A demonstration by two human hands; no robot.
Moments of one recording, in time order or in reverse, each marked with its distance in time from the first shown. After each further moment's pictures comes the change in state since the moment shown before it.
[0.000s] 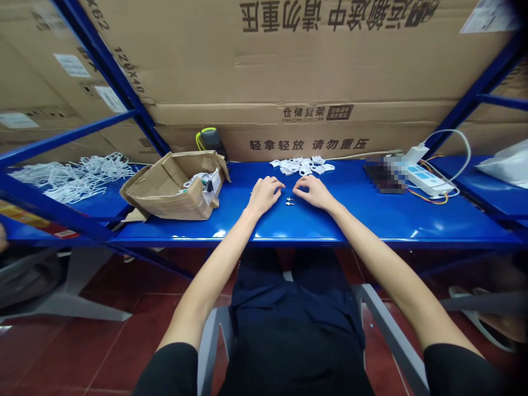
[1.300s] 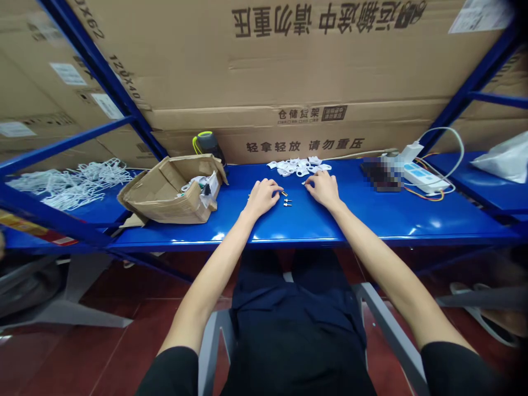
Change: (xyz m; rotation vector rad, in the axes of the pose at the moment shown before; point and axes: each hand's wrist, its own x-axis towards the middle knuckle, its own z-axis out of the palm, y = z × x) left_hand -0.001 0.003 -0.005 0.030 -0.066 0.020; right_hand -0.004 0.003 -0.015 -0.416 0.044 0.336
